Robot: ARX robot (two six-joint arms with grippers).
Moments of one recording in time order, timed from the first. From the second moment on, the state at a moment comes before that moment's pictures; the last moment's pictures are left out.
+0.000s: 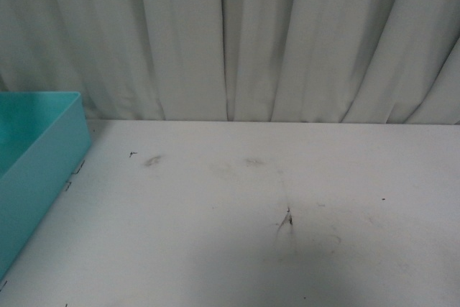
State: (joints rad) left arm 0.33 2.18 1.63 -0.57 0.01 0.63; right arm 0.00 0.00 0.01 0.00 0.00 -0.01
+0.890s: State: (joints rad) left arm 0.35 2.25 1.59 -0.49 -0.01 0.52; right arm 0.00 0.00 0.01 0.00 0.00 -0.01
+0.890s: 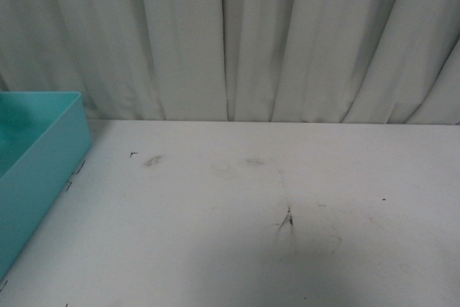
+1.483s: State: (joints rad) left arm 0.44 1.65 1.27 -0.06 0.43 0.39; right arm 0.00 0.00 0.01 0.00 0.00 -0.01
